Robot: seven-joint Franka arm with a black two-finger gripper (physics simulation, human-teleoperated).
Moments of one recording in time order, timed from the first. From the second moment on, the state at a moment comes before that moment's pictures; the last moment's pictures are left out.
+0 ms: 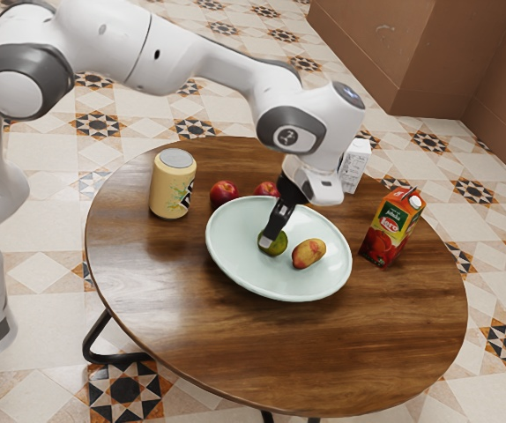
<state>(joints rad) -0.66 0.12 0.54 -1.80 0.00 1.75 0.49</state>
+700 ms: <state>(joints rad) -0.62 0.16 0.55 -1.80 -0.01 1.76 0.53</state>
